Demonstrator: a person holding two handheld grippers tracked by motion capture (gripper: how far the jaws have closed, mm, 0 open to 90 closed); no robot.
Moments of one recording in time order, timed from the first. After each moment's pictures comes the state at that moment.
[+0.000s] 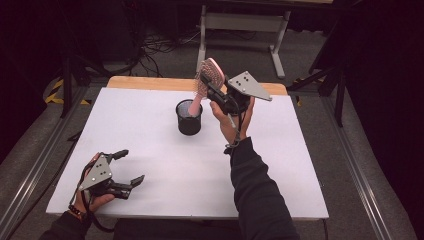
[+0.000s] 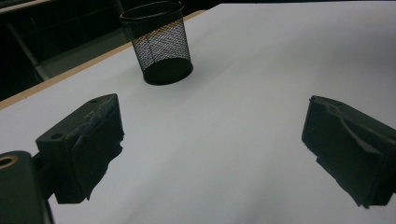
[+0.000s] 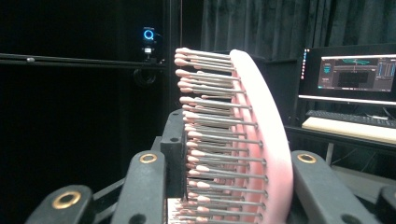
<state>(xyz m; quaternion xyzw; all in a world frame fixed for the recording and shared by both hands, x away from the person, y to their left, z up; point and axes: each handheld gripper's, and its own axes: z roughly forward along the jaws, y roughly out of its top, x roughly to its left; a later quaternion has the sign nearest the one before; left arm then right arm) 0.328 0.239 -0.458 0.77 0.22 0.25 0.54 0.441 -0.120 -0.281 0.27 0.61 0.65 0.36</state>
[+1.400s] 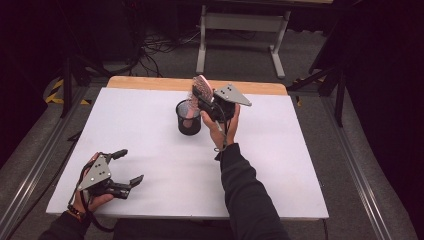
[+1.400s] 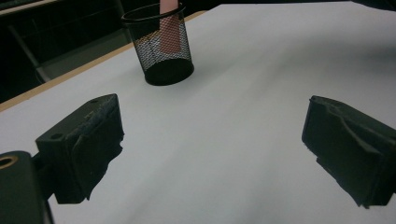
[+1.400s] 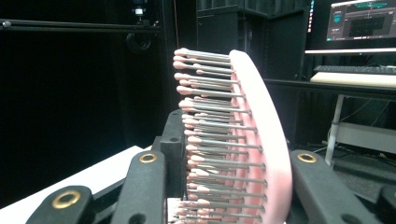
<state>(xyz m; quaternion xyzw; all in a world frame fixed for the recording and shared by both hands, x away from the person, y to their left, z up) 0.328 0.241 -0.458 0.77 0.21 0.25 0.54 0.472 -0.100 -0.344 0.32 0.63 0.63 0.32</state>
